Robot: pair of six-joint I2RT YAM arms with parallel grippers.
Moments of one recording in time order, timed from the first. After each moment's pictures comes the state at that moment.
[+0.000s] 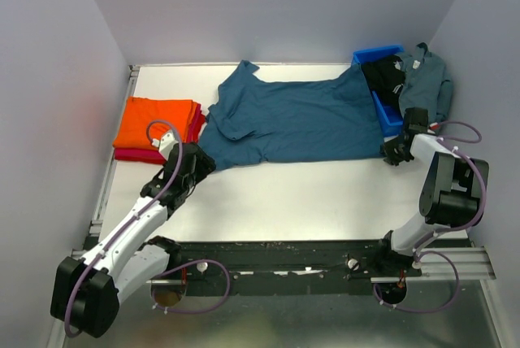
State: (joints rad) left arm -0.39 0.90 0.52 -0.27 -0.28 -0.91; right arm -0.23 1.64 0.91 -0.35 0.10 0.92
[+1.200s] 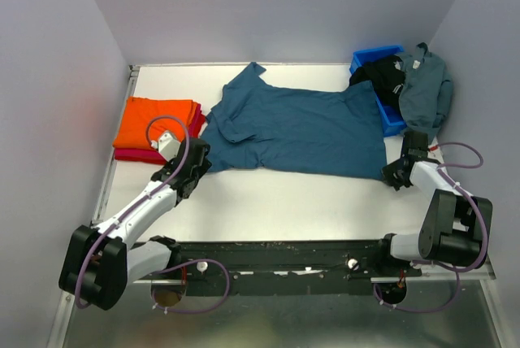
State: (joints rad) left arm -0.39 1.10 0.57 -0.29 -0.42 -1.06; right arm -0.24 1.35 0.63 -0.41 0.12 0.86
